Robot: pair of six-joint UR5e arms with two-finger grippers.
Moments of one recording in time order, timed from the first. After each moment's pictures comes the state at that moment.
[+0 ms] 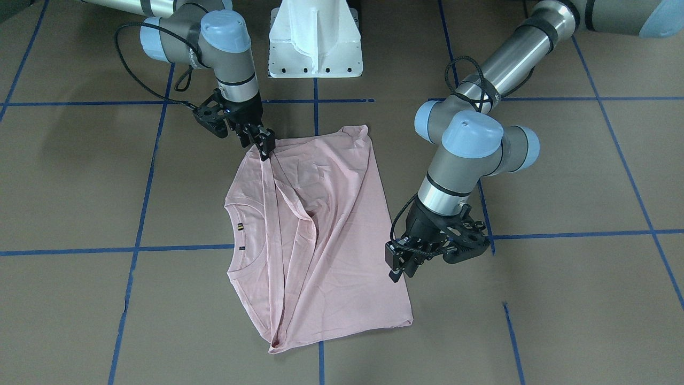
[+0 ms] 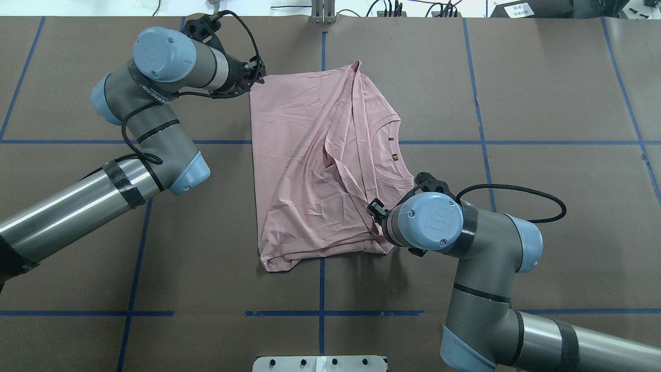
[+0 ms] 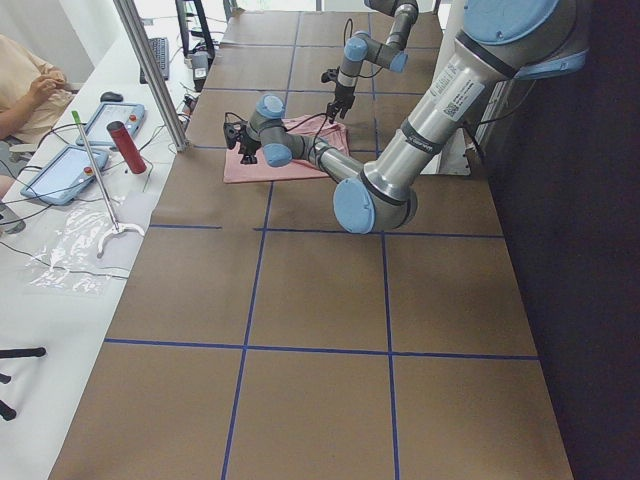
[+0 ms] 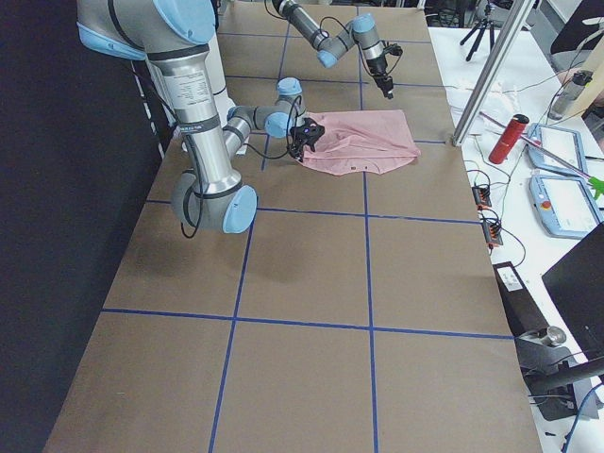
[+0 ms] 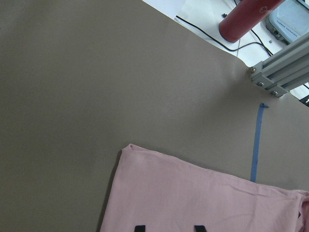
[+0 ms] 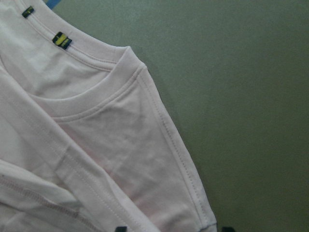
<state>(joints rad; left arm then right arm) -0.78 -2.31 -1.22 -2.31 -1.77 -1.55 0.37 -1.13 1.80 -1.44 1.63 2.07</state>
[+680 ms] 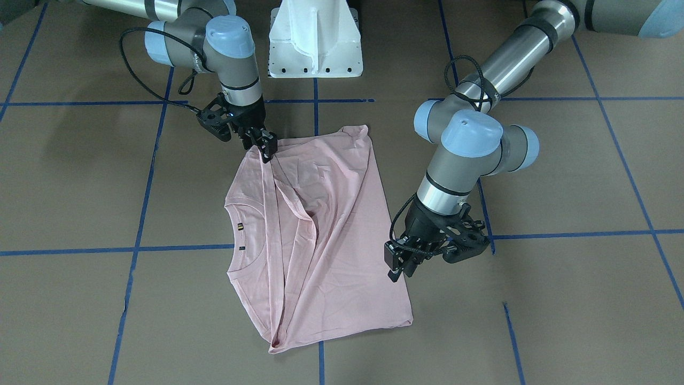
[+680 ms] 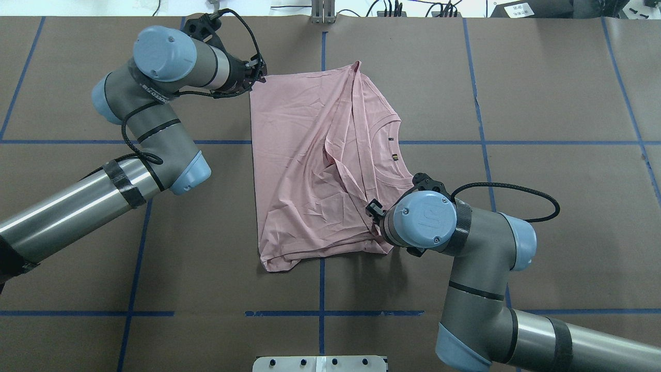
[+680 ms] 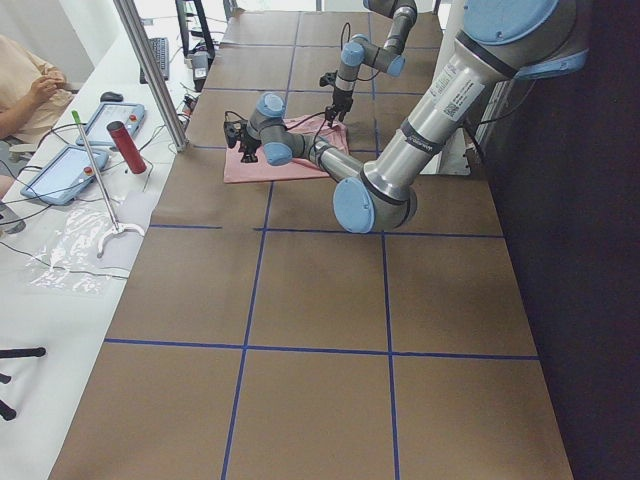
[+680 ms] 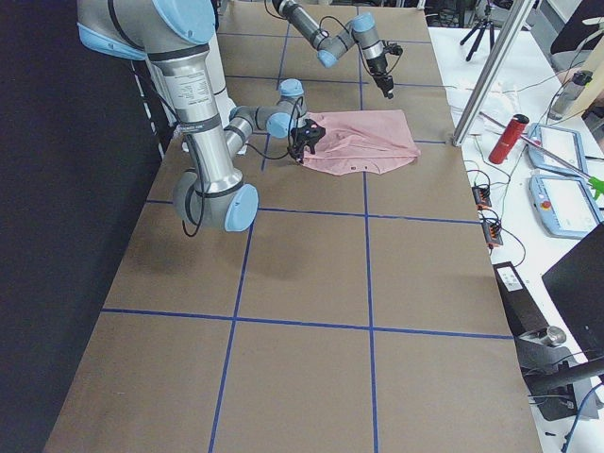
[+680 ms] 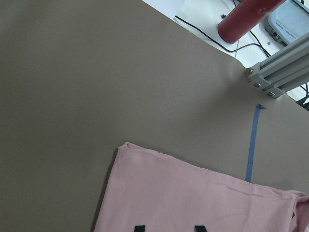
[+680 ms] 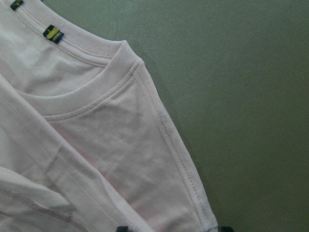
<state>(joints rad) -0.78 -2.31 -1.23 -2.31 -1.77 -1.57 0.37 -1.12 1.79 -1.45 1.64 2.07</state>
